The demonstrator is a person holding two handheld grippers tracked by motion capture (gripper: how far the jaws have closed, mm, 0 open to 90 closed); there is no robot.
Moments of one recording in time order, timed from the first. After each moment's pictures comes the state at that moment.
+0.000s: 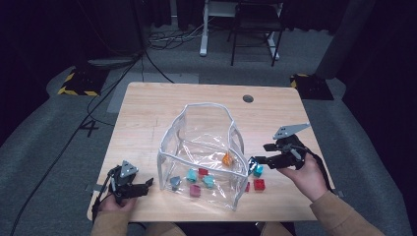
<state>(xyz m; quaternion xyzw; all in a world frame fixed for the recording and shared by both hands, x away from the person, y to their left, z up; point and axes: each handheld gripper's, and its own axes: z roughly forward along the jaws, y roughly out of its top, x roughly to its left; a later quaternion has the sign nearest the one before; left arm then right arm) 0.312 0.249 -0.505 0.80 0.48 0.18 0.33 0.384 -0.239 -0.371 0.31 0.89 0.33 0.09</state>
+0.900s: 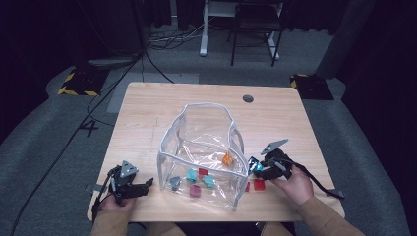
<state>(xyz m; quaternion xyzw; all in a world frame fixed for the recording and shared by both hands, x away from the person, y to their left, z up) 0.312 0.249 -0.505 0.80 0.48 0.18 0.33 0.395 -0.236 -0.459 0.33 0.91 0.23 0.07</state>
